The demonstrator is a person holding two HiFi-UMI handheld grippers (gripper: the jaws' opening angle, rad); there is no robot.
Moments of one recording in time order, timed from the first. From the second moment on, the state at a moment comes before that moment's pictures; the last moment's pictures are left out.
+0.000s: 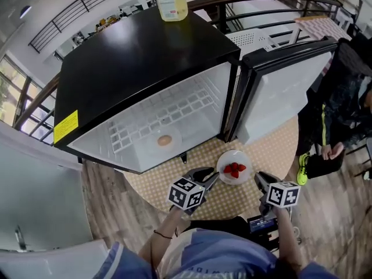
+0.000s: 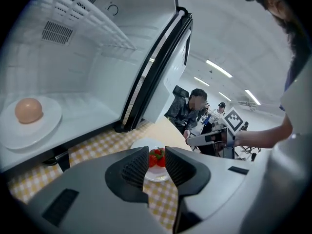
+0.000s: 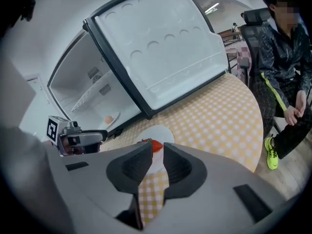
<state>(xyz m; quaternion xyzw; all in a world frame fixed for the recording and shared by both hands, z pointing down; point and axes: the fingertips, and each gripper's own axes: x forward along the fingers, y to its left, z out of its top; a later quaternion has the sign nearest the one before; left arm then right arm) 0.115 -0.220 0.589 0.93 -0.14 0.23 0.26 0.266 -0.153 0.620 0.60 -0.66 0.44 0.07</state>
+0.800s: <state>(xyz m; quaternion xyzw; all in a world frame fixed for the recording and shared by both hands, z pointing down) 0.138 -0.242 0.688 0.86 -0.15 0.36 0.32 0.258 -0.165 0.685 0.60 -0.61 0.51 0.08</state>
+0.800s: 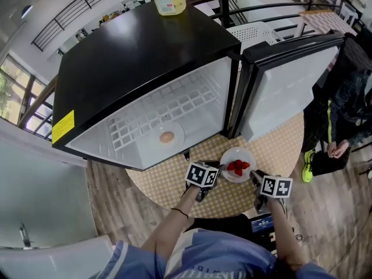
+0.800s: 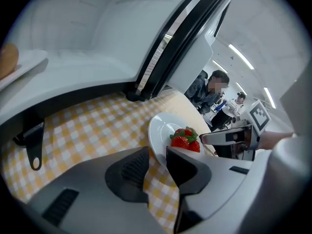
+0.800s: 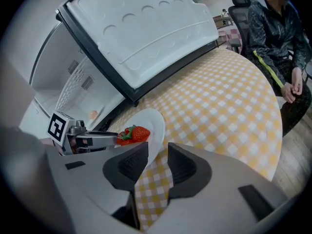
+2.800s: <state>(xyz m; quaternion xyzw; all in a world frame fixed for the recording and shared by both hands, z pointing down) 0.013 -0.375 0.594 0.85 -0.34 0.23 0.33 0.141 -0.283 0.623 0.50 -0.49 0.67 -0.24</state>
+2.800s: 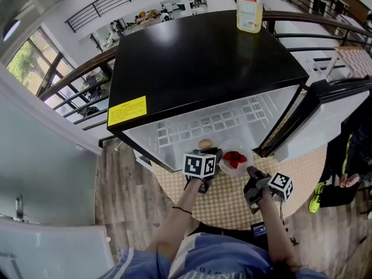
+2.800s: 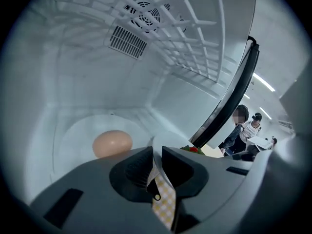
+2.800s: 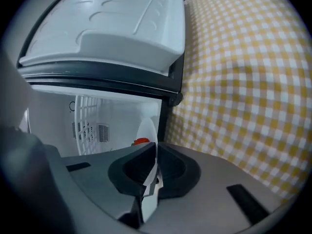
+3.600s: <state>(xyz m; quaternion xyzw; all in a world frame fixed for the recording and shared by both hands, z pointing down) -0.026 -0.355 0.581 0.87 -0.36 0.21 0.27 0.147 -0.317 0.621 0.58 -0.44 0.62 -0.31</state>
